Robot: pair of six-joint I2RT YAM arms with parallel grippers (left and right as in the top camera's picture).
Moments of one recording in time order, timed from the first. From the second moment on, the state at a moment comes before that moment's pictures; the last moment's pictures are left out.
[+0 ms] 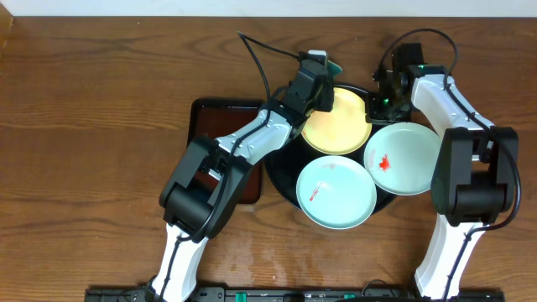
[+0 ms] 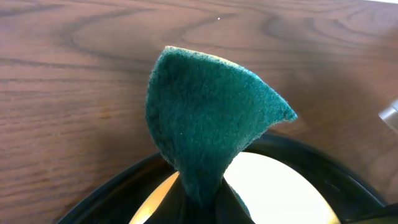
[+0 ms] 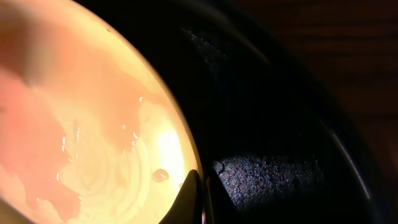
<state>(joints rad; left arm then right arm) -0.60 2.18 1.48 0.08 -0.03 -0.43 0.05 2.14 1.56 -0.82 -0.21 0.07</state>
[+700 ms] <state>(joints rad) -0.60 2.22 1.49 -0.08 0.00 -0.47 0.05 2.14 1.56 -0.81 -0.21 0.07</state>
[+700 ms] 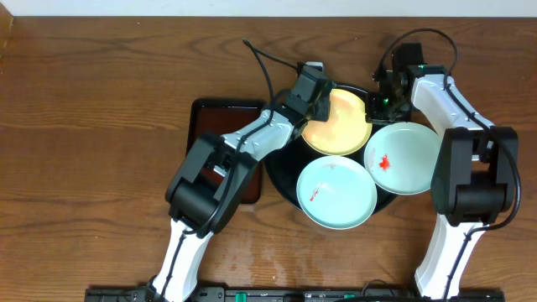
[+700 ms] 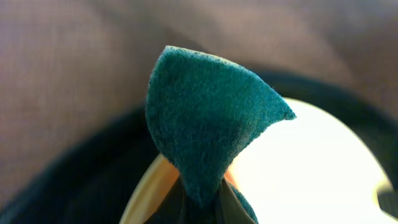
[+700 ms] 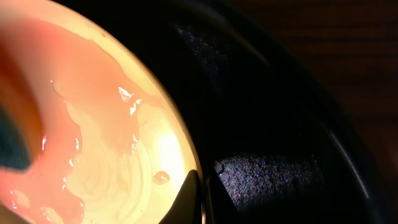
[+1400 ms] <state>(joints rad) -0.58 1.92 1.48 -0.43 0.24 -0.61 0.05 2.14 1.56 -0.82 -0.20 0.08</state>
